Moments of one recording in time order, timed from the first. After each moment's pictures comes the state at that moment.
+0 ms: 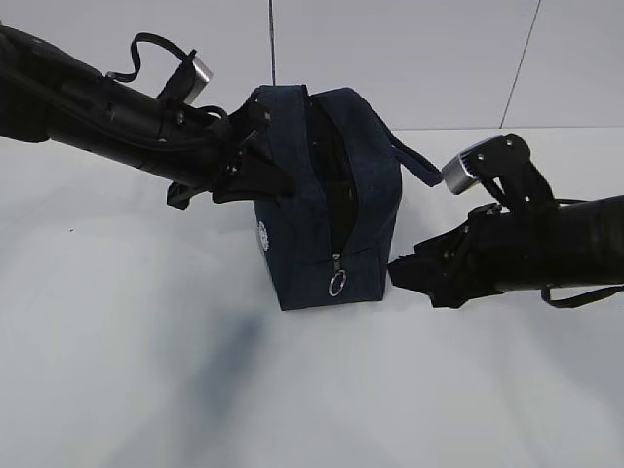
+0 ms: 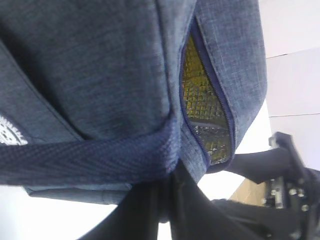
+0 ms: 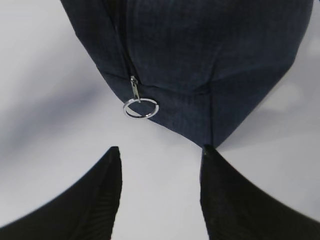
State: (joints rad) left arm -0.37 1.91 -1.25 -1.28 0.73 0.60; right arm 0.25 1.62 -0.73 1.72 0.52 -1.97
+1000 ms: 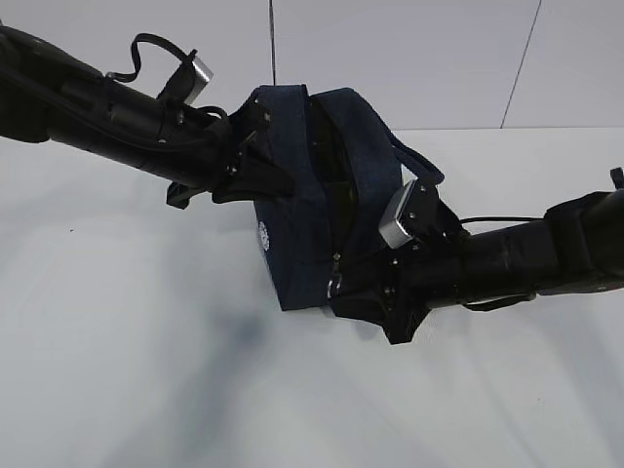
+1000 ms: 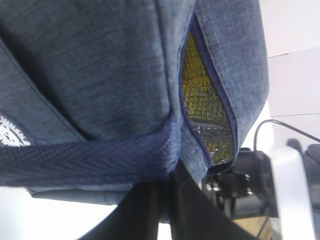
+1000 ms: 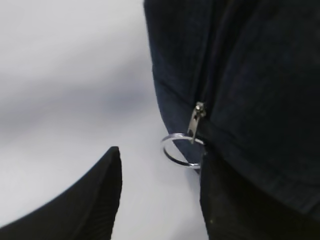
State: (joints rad) left arm -0.37 1.91 -1.26 -1.28 0.73 0.61; right arm 0.25 2.01 -0.91 1.81 0.82 -2.45
